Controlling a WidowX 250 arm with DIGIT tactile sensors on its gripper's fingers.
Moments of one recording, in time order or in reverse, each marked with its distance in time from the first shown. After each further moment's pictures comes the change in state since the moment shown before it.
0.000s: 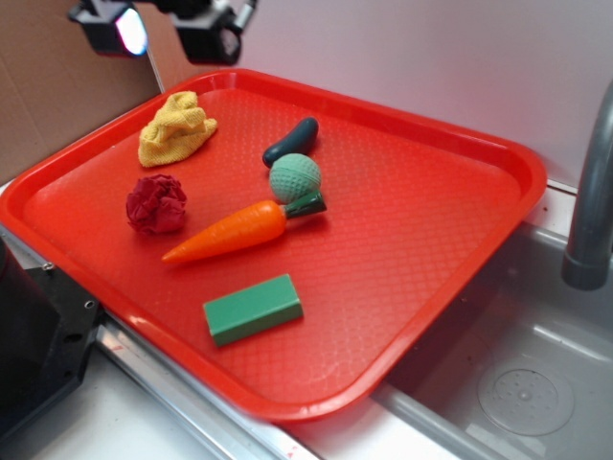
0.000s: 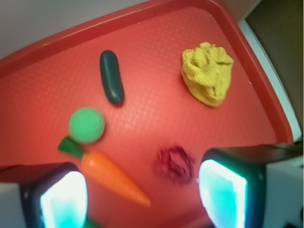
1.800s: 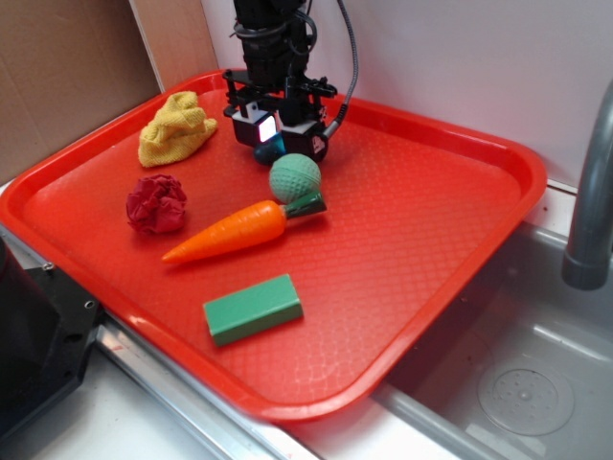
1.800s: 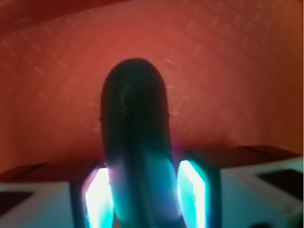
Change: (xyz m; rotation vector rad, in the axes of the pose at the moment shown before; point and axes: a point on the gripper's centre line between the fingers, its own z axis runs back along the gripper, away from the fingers) arm 0.066 -0.019 -0.132 -0.042 0.158 -0.200
